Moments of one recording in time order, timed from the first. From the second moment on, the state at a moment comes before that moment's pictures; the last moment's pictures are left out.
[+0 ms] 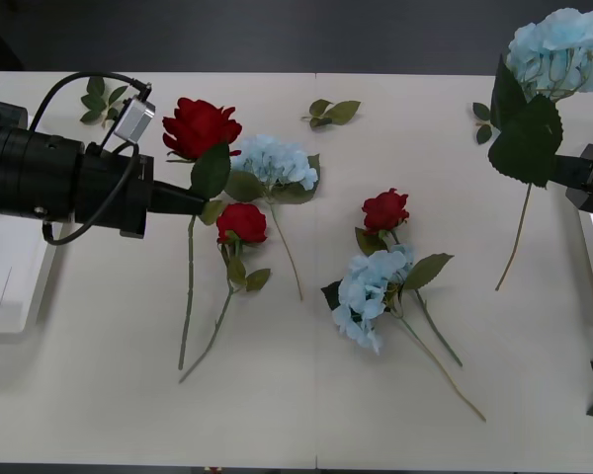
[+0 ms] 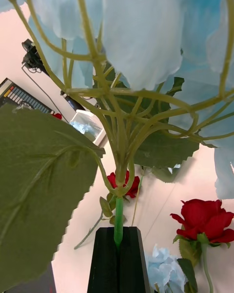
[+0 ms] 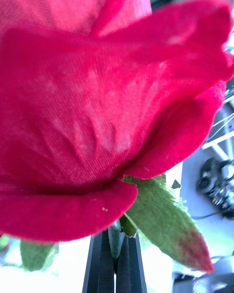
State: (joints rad) right arm -0.20 -1.10 0.17 -1.46 -2.62 1.03 2.61; left arm -0.43 0.63 0.02 -1.59 1.73 1.47 -2.24
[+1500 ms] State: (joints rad) right arm -0.20 -1.10 0.34 -1.22 -2.07 0.70 2.59; left arm -0.73 0.56 -0.16 -1.59 1.86 1.29 -1.91
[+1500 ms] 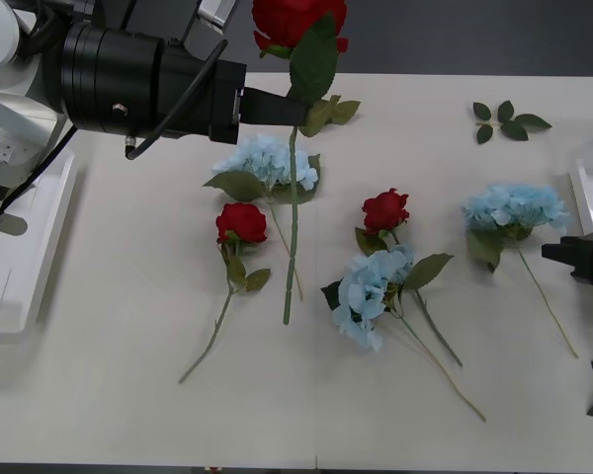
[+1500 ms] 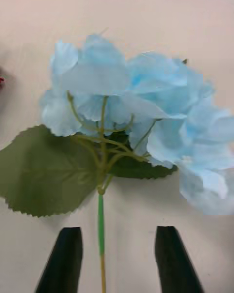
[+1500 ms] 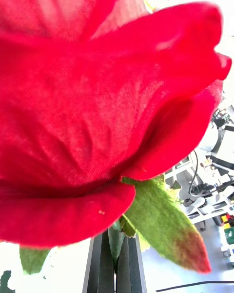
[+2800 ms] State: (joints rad) right arm -0.16 -1.08 0.29 -1.65 -2.69 1.06 2.67; left arm -0.73 0.49 -0.16 -1.59 1.80 1.29 -1.90
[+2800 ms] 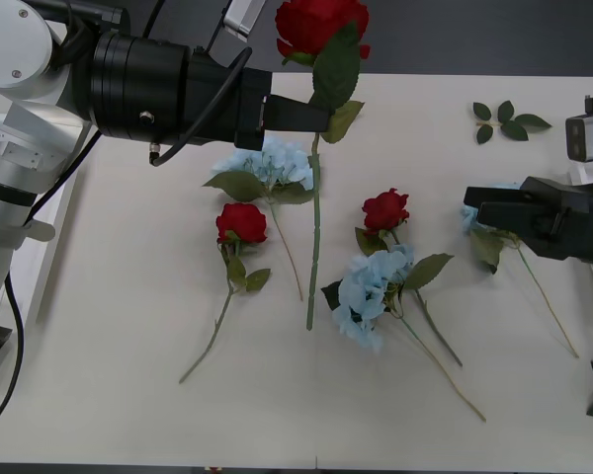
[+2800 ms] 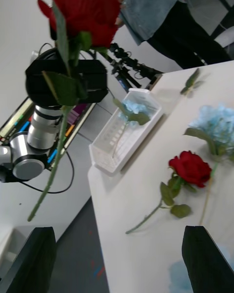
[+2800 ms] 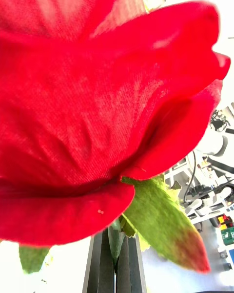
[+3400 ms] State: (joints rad) right arm 0.08 -0.85 0.31 -1.97 -2.64 0.79 2.67; left arm -0.73 0.49 -0.16 -1.59 1.80 1.29 -1.90
